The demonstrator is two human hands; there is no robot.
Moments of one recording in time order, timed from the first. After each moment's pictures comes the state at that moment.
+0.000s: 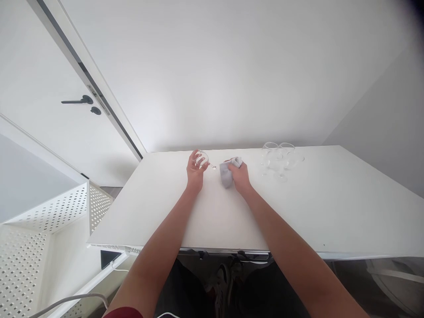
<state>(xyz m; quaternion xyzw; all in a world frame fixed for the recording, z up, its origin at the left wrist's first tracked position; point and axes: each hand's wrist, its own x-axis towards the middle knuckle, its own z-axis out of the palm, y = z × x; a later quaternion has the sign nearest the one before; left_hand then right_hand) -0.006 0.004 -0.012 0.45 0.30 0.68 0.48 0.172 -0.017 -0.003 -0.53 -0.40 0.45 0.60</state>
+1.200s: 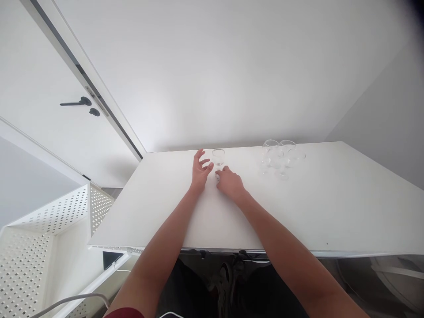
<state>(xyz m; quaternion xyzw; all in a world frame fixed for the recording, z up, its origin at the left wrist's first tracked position) 0.000 -0.010 -0.002 0.58 0.38 0.59 0.42 0.144 -0.038 0.007 -0.66 -0.74 0.13 0.07</state>
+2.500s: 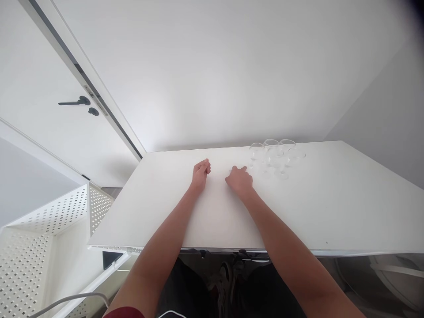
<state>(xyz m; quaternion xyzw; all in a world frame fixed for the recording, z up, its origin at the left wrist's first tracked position) 0.001 -0.008 -0.003 0.54 0.36 0.56 0.51 0.166 -0.034 0.014 -0.79 -0.58 0.17 0.07</state>
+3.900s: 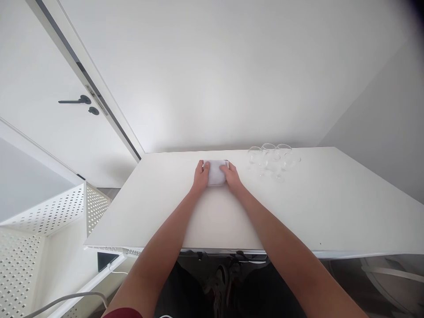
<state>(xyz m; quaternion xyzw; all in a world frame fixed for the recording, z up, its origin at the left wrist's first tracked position) 0.007 -0.005 -0.010 0.55 0.47 0.53 0.44 0.157 -0.007 -0.014 -0.46 -0.47 0.51 0.56</state>
